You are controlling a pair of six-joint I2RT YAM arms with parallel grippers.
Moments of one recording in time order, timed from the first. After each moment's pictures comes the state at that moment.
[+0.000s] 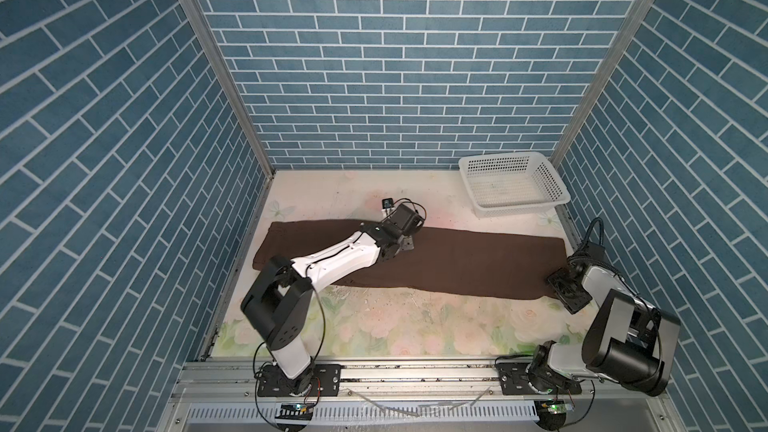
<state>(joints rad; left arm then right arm) -0.79 1.75 1.27 -0.46 -0.32 -0.79 -0.43 1.37 0.65 -0.56 0.02 0.58</state>
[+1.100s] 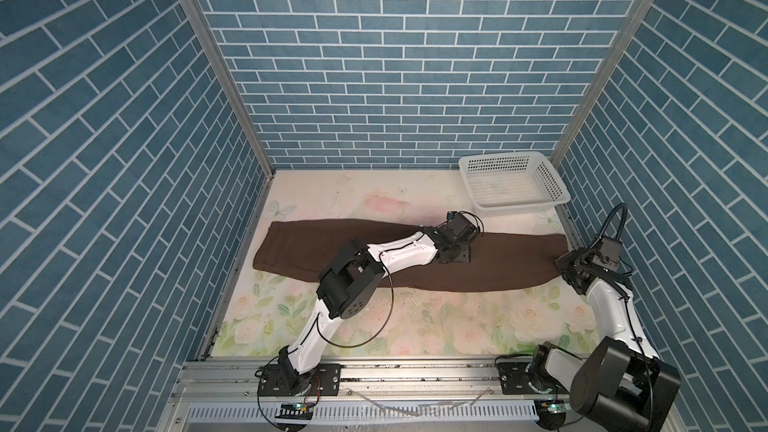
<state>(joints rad) -0.95 2.19 1.69 -0.43 -0.04 -0.78 -0.41 1.07 0.66 -0.48 -0.11 0.60</state>
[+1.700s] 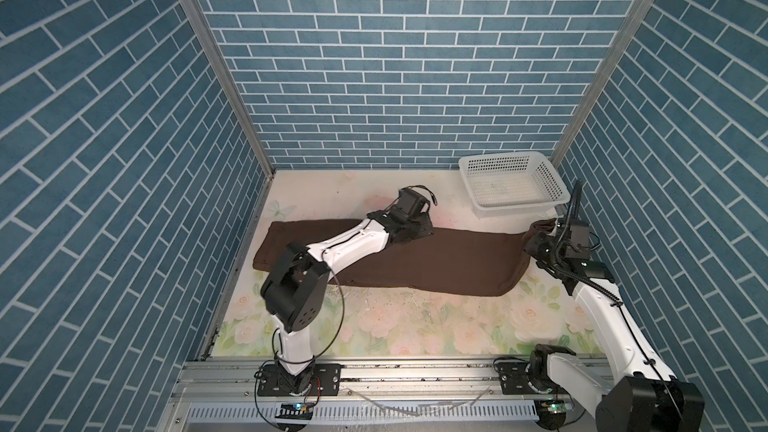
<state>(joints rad) -0.66 1.74 1.33 -0.34 0.00 -0.83 0.04 1.03 0.76 -0.46 -0.03 0.55</state>
